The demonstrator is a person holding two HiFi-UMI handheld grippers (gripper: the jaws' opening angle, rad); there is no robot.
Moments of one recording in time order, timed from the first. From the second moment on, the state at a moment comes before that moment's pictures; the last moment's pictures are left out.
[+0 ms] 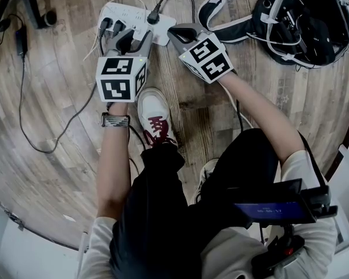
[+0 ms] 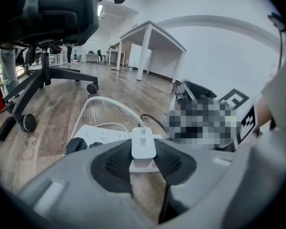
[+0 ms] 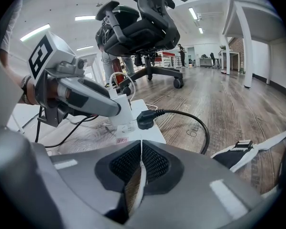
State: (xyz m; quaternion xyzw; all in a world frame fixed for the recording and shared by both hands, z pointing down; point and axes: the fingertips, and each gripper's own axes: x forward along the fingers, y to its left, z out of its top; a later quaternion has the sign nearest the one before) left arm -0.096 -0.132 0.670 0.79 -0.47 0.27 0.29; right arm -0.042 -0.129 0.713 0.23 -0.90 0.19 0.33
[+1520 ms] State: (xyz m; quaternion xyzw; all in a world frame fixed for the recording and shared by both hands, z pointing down) left arm -0.120 -0.150 0.569 0.79 -0.57 0.19 0.15; right arm -0.027 -0.179 0.539 0.34 -0.93 0.05 0.14
